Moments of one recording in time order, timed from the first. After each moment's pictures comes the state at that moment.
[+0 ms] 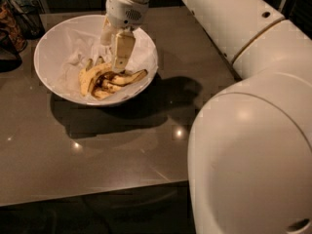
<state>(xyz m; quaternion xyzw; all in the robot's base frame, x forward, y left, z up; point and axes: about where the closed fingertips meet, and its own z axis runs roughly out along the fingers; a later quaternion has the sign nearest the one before) 0.613 0.099 0.934 -0.81 0.54 0.13 0.17</state>
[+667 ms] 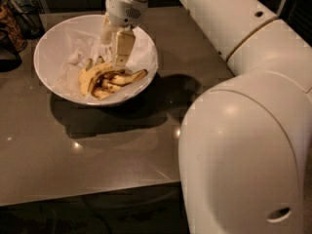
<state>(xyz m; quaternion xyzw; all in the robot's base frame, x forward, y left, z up) 0.622 0.101 0.933 -0.82 0.53 0.13 0.17</state>
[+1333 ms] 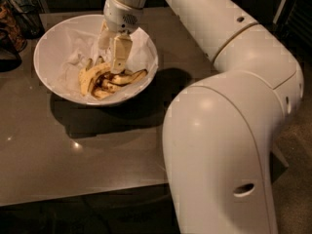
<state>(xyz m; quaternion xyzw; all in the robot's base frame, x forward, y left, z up) 0.636 0.111 0.911 -0.82 0.52 0.15 0.16</state>
